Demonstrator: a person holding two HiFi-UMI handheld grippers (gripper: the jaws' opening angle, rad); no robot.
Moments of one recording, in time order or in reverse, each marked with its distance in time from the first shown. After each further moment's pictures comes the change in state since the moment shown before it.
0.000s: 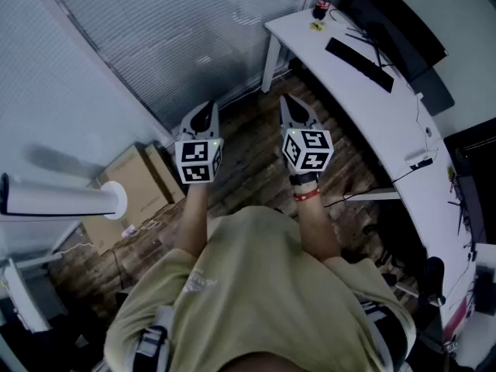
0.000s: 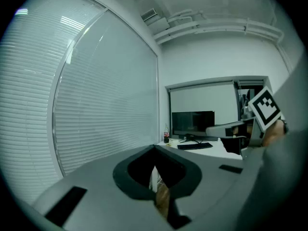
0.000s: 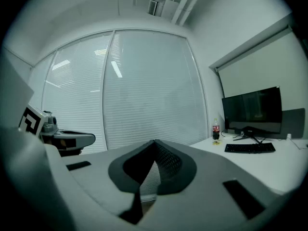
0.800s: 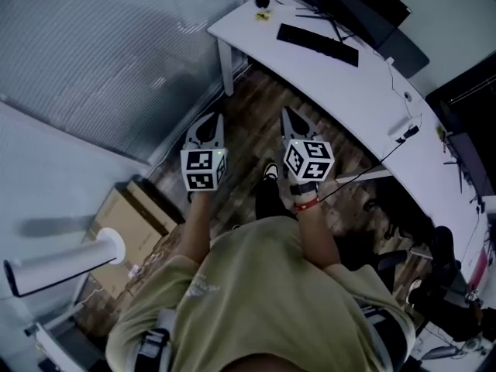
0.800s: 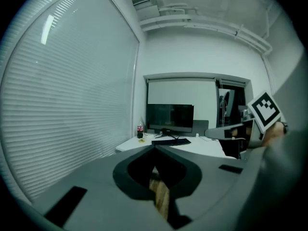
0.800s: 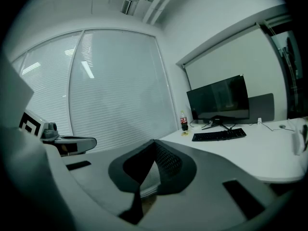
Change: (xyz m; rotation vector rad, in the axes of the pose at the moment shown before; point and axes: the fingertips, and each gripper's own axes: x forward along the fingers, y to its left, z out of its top) left arm 0.130 -0.119 -0.026 0.029 0.082 -0.268; right arm -0.026 -0.156 -0.045 0.166 0.014 -0.245
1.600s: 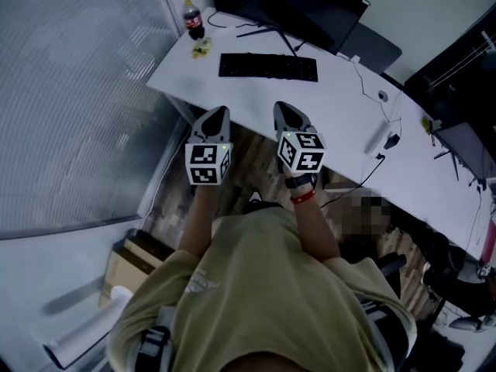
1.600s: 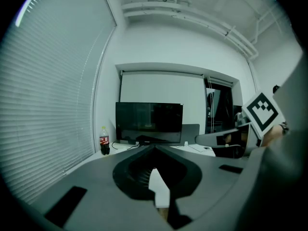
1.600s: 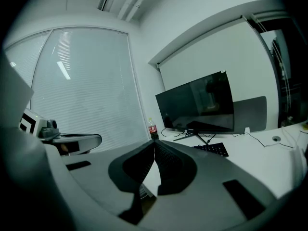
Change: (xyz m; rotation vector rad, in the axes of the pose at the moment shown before) left arm 0.325 -0.124 0.078 0.068 -0.026 -0.283; right arm 0.128 -0.270 0.074 0.058 -0.017 -0.209
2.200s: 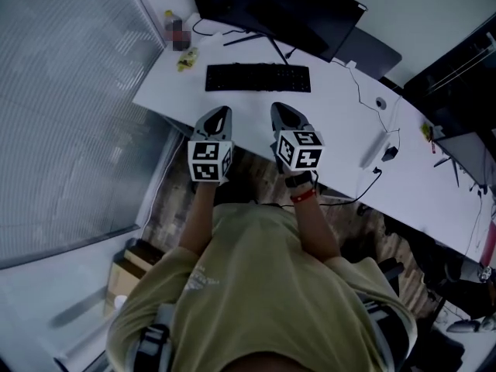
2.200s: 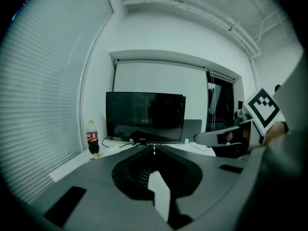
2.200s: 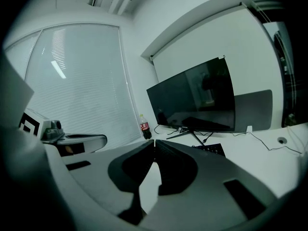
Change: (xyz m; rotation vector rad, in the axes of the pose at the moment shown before) left arm 0.112 -0.007 -0.004 -0.002 0.066 -0.045; right arm 0.064 -0.075 0.008 0.026 0.060 -0.005
